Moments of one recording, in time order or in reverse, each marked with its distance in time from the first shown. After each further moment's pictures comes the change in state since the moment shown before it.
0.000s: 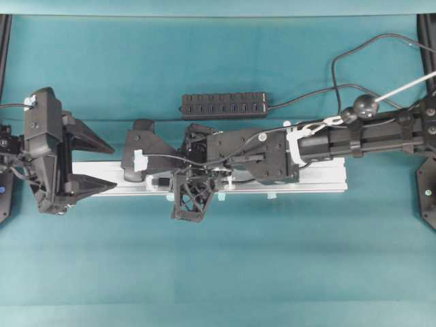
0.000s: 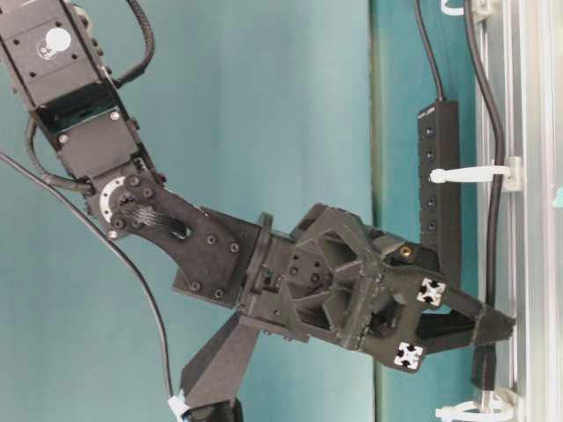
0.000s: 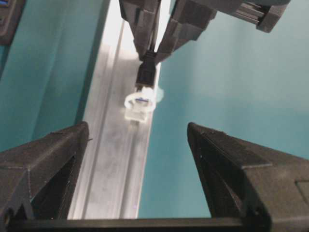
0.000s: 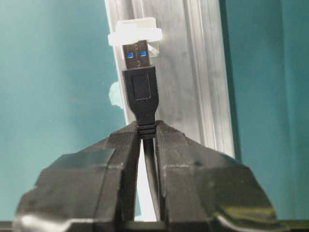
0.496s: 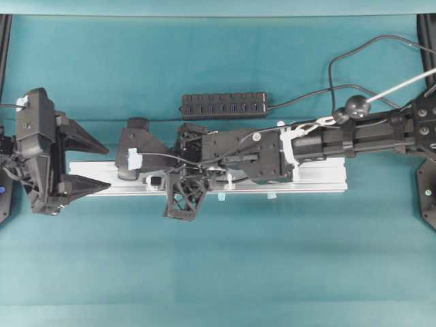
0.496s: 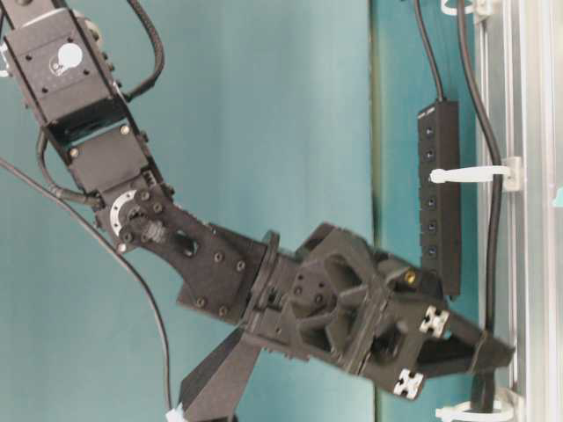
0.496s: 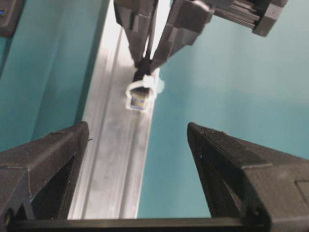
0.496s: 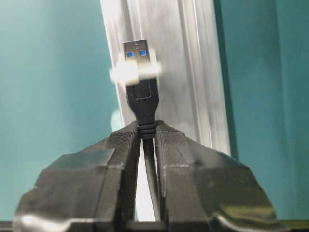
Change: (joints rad) left arm 0.000 -0.051 0.023 0.000 0.021 0.000; right arm -0.003 0.028 -0.044 0.000 -0.041 0.000
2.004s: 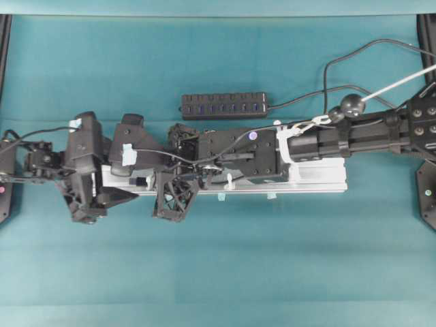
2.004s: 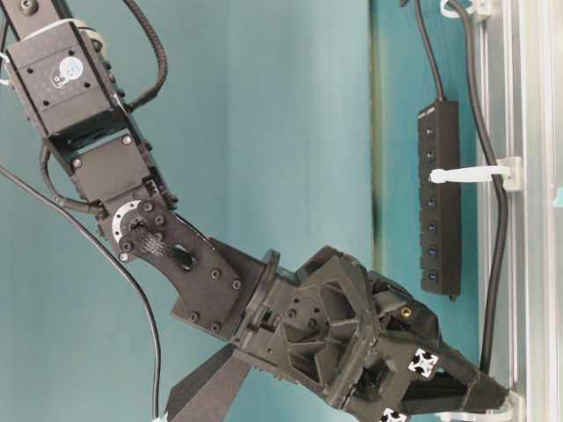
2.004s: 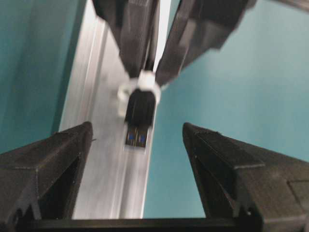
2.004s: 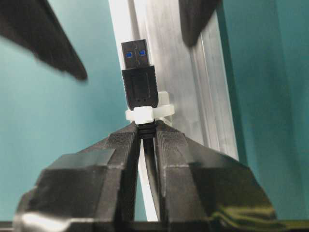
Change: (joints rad) left arm -0.020 0.419 -0.028 0.000 -0.321 0.014; right arm -0.003 0.008 -0.005 0.041 -0.081 0.002
